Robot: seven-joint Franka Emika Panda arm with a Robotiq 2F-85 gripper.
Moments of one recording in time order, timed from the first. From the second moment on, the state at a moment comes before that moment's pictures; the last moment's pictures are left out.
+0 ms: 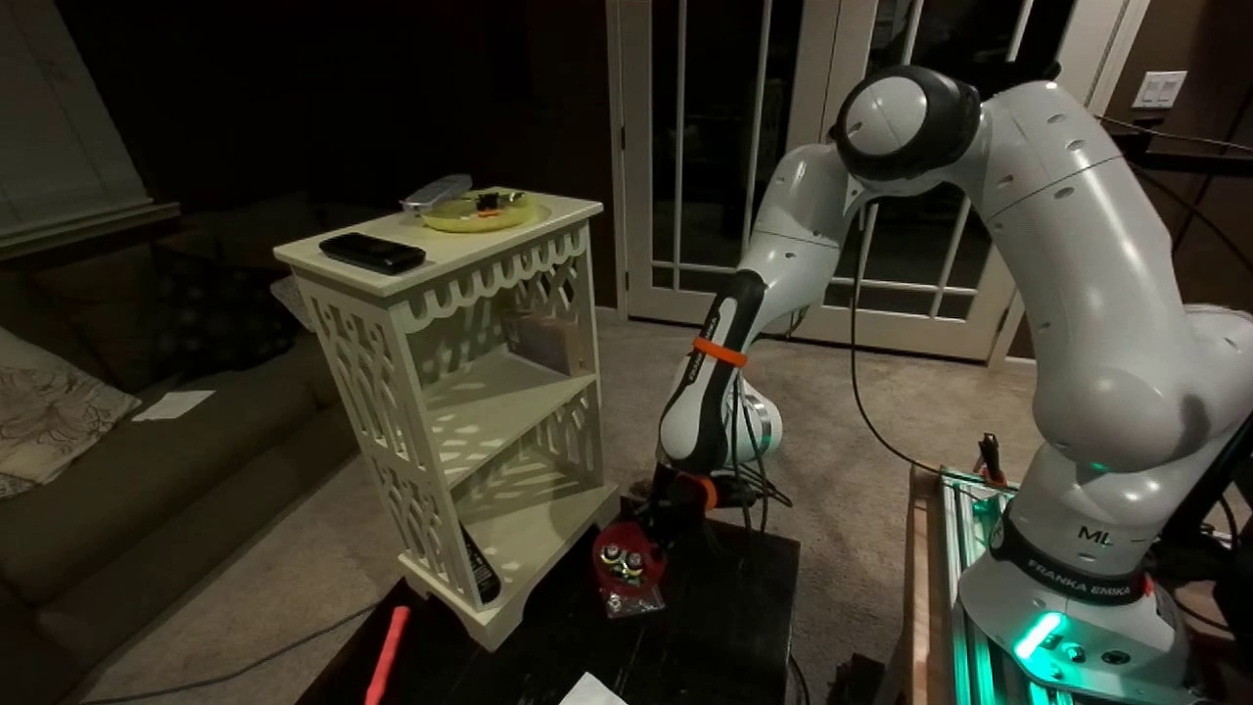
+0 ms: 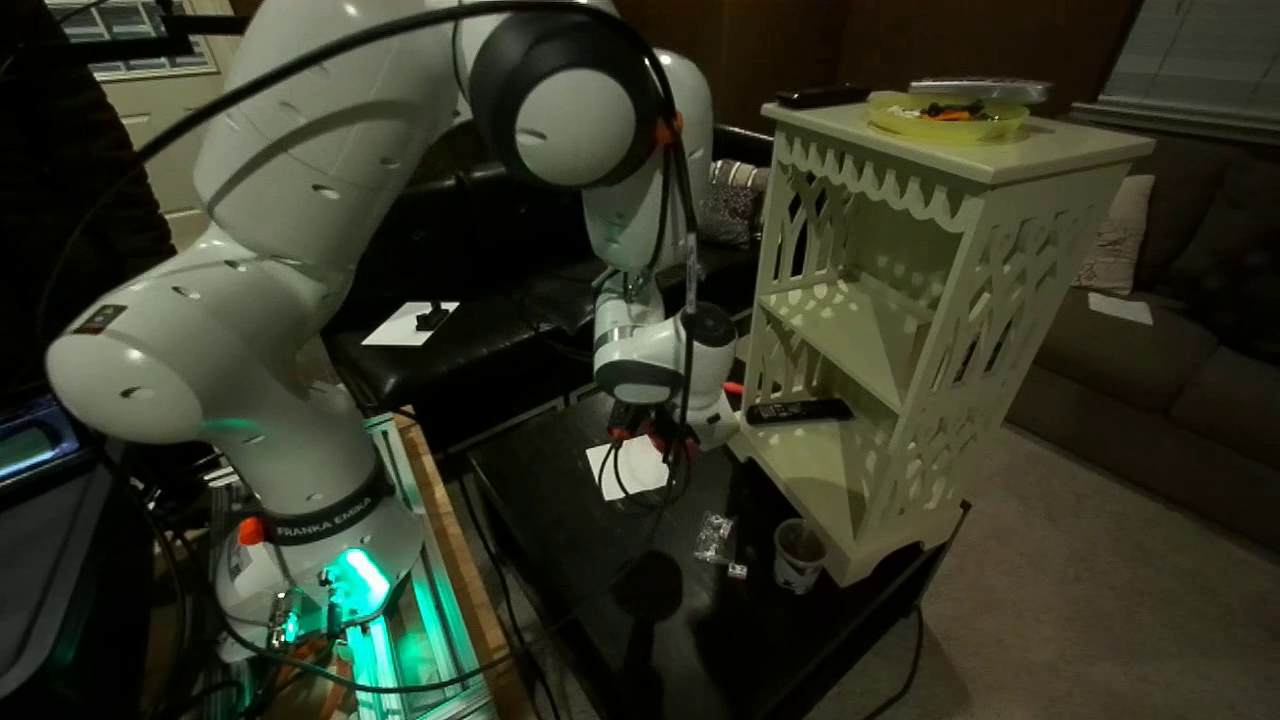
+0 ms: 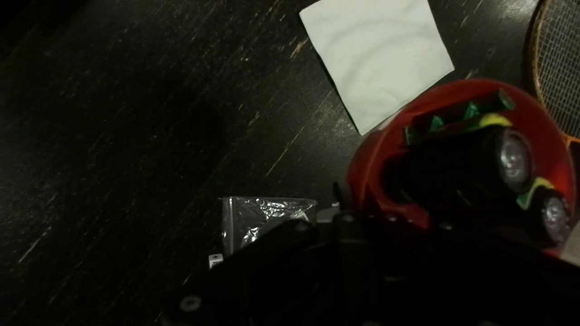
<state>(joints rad) -0.60 0.74 0.50 -2.41 0.27 3.12 0.27</state>
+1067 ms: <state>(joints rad) -0.71 0.42 0.70 -2.43 0.74 2.78 0.01</state>
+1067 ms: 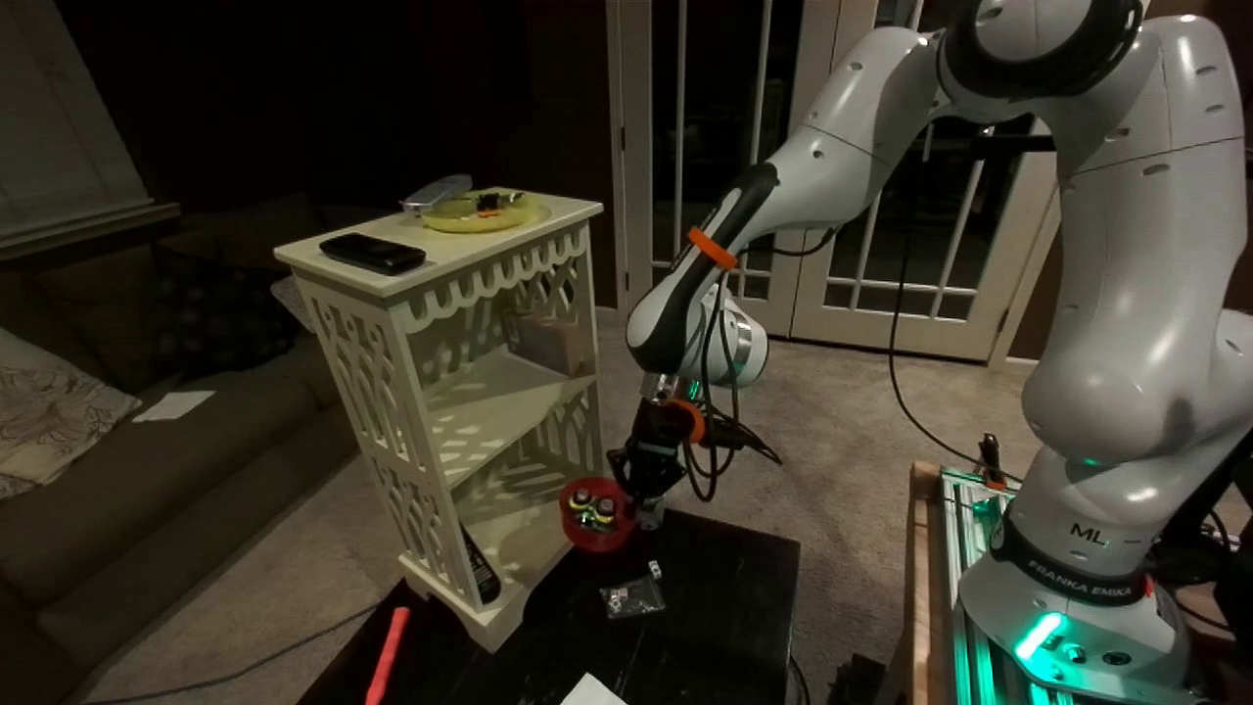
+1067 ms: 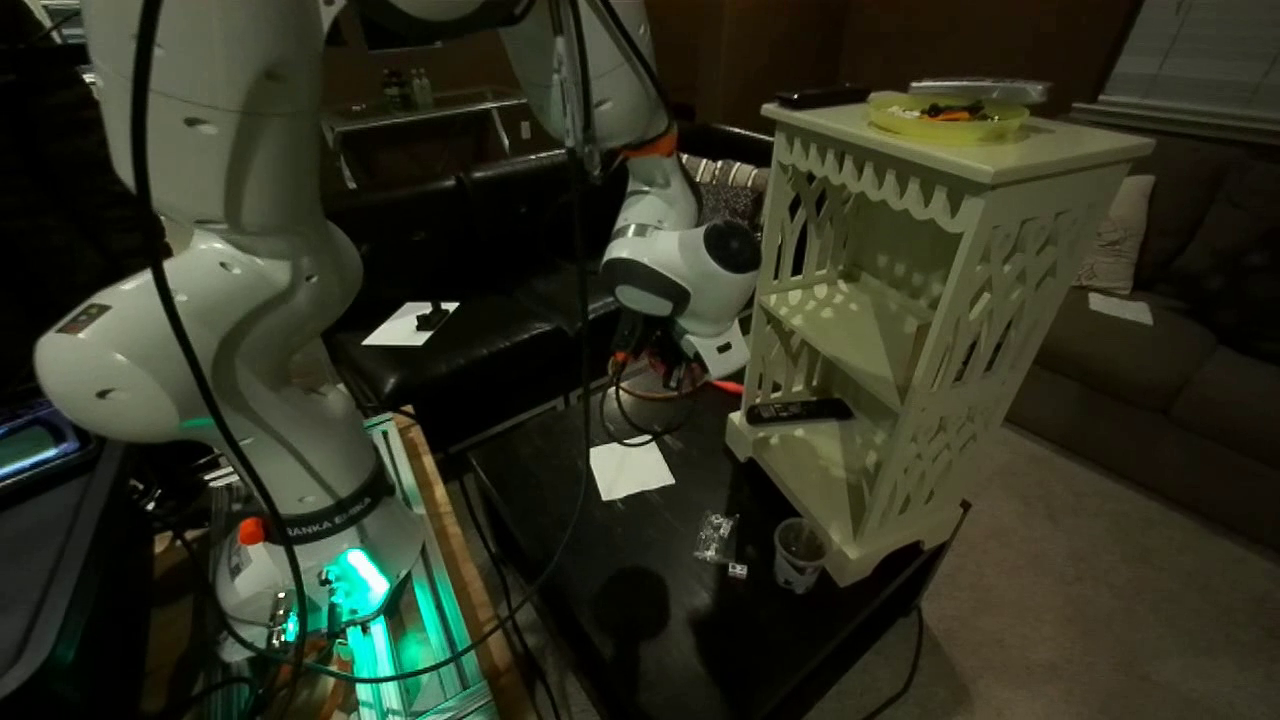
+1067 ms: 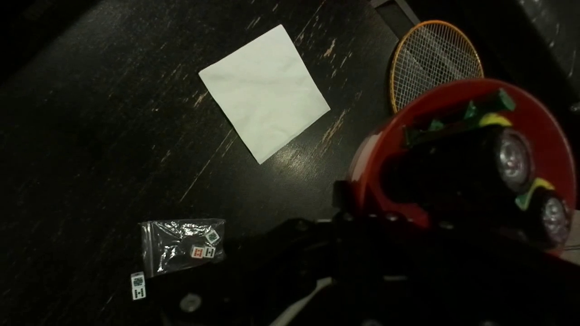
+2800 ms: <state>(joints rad) -0.18 0.38 0.32 -2.10 1.50 3.13 0.06</state>
